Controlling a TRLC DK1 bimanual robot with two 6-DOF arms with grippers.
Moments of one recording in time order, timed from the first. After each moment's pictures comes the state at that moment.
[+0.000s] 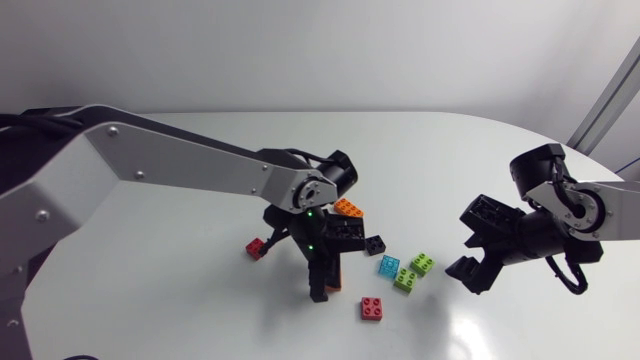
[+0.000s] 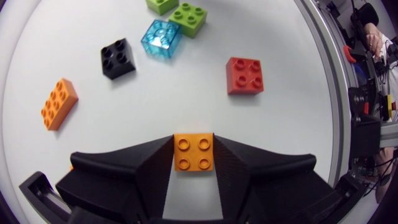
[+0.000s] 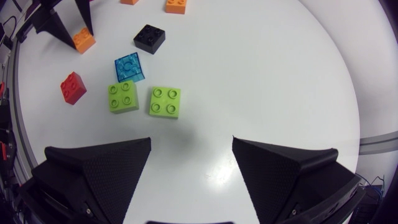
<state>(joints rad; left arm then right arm) -0.75 2.05 1.37 -0.67 0.27 0.84 0.02 1.35 0.68 -0.45 -0.18 -0.75</state>
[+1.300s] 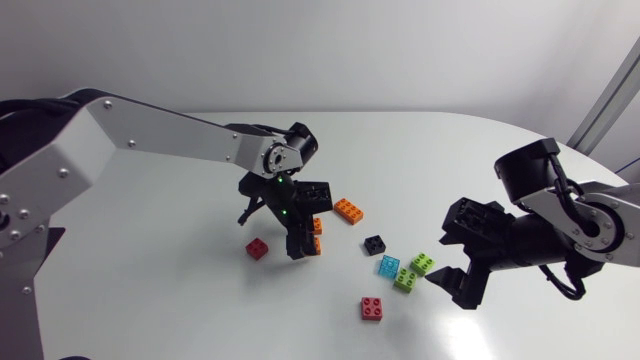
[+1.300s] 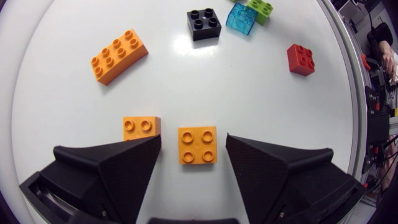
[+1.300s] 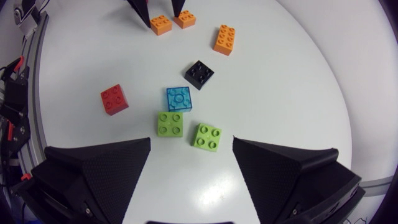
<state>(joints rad) -0.57 2.10 1.46 -0.67 0.26 0.90 0.21 1.19 0.66 -0.49 -0.22 -0.77</state>
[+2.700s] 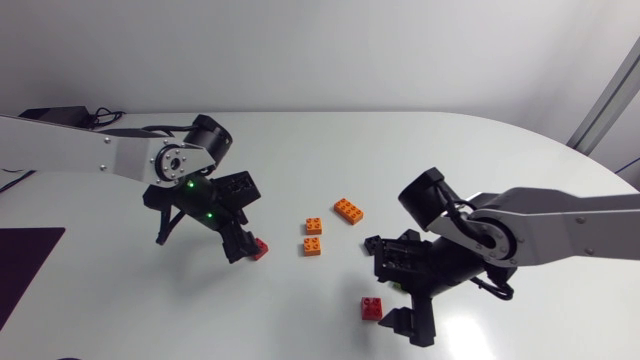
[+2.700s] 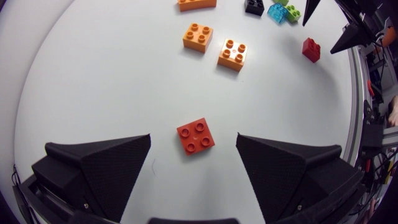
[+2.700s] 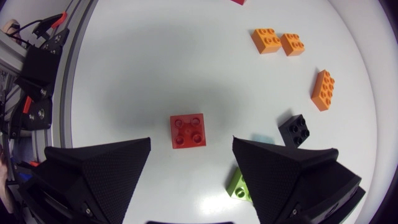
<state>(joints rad) -0.35 1.74 1.05 -0.54 0.22 0.71 0.54 1.47 0.73 -0.49 -0.29 -0.84</state>
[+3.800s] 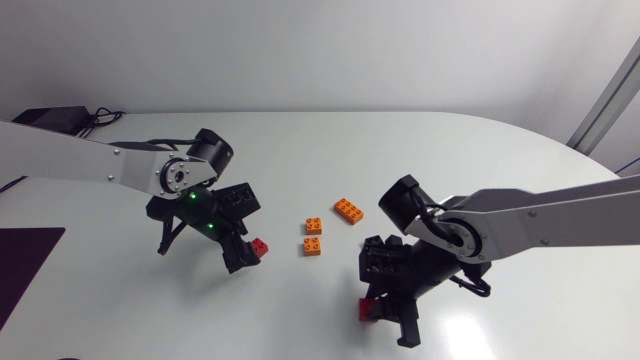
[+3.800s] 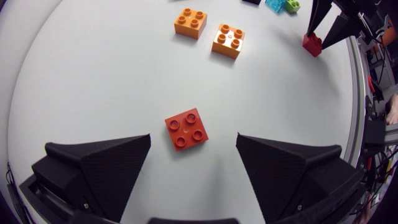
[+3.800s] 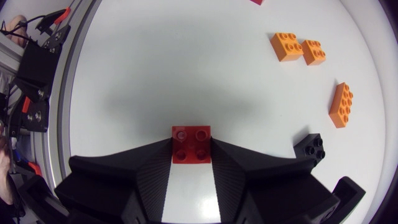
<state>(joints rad) -0.35 1.77 1.01 -0.50 0.23 0.71 0.57 1.59 0.77 -0.46 -0.32 -0.86</state>
